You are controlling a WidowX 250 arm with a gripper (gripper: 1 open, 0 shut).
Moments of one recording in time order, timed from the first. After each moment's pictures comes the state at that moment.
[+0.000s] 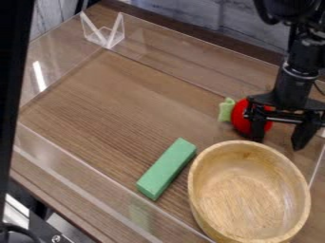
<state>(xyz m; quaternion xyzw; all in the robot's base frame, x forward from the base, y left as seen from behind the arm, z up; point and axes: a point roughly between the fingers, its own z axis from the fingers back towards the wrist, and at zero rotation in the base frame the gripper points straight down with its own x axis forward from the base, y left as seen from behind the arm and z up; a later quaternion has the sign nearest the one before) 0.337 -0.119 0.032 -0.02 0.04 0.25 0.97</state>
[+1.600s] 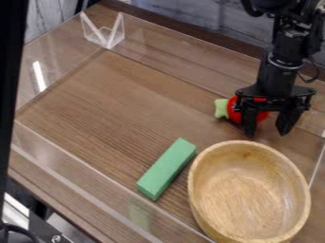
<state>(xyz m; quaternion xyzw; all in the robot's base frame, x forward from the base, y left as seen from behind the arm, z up) 0.353 -0.093 0.033 -0.02 0.02 0.34 0.94</state>
